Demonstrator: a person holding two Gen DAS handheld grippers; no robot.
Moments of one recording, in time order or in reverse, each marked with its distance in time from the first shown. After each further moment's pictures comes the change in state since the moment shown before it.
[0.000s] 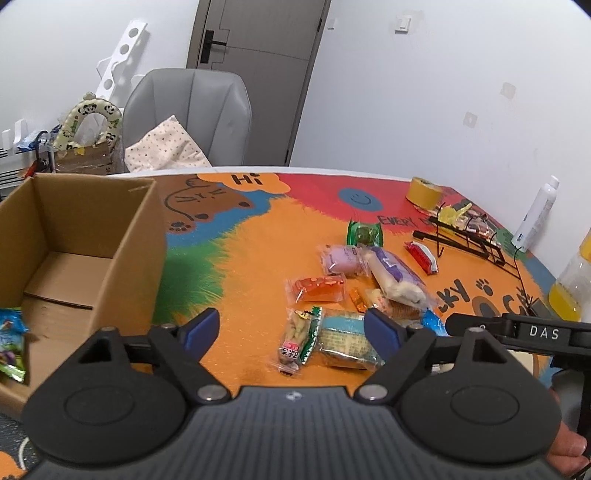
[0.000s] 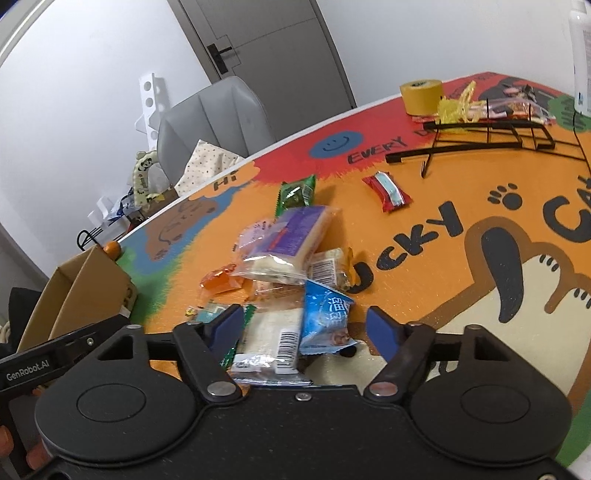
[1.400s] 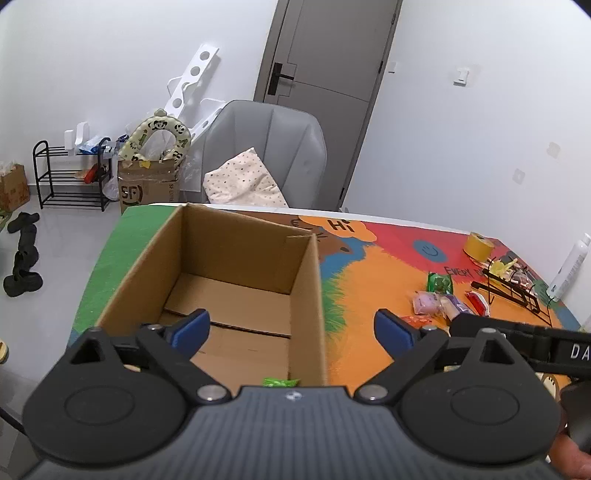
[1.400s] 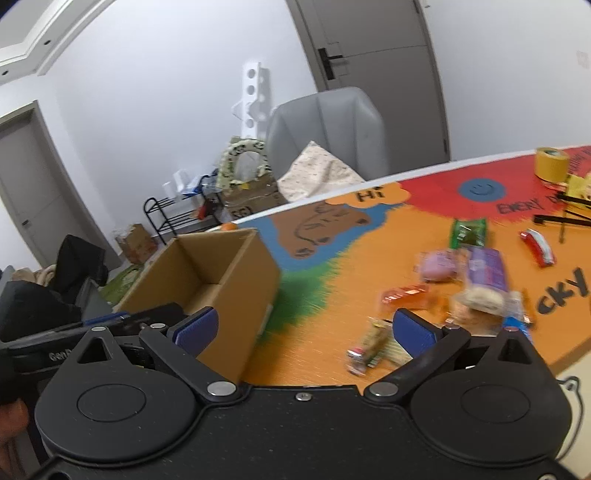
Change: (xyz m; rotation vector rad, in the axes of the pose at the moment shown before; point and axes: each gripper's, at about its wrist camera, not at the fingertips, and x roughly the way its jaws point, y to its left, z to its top) left arm -0.085 0.096 0.010 -0.101 -0.110 0.131; right arm -0.027 0.154 -0.010 -0.229 -0.039 0.161
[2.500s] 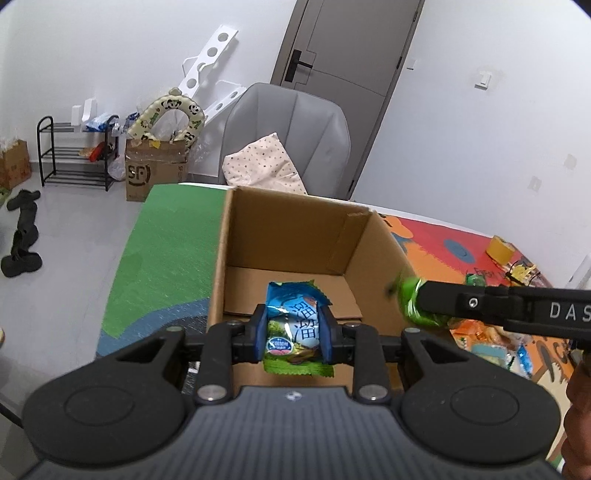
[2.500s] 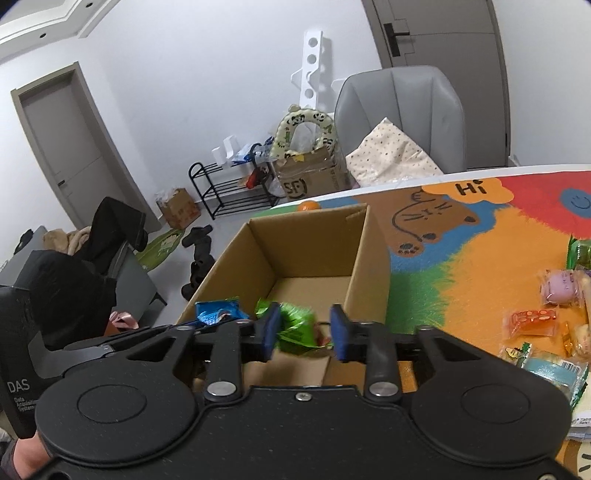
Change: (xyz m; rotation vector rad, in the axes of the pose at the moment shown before) left arm 0.027 0.081 0.000 -0.046 0.039 -0.005; right arm 0.069 0.090 0.016 -0.101 0.082 0.140
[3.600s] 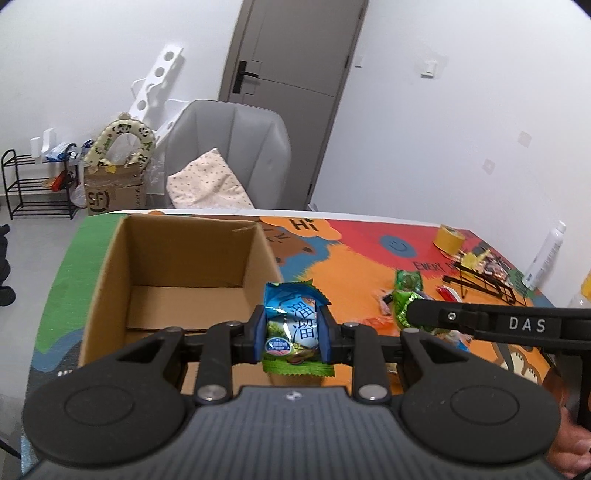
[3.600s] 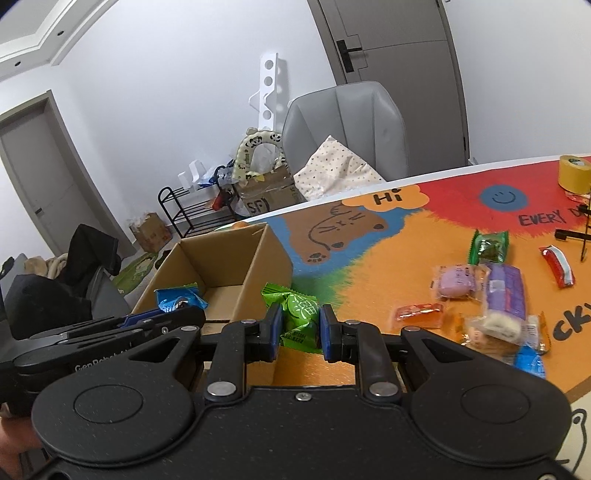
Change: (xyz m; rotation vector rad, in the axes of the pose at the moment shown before) left arm -0.009 -0.095 0.001 0.088 -0.030 -0.088; right arm -0.061 -0.078 -0.008 0.064 -0.048 -0.077
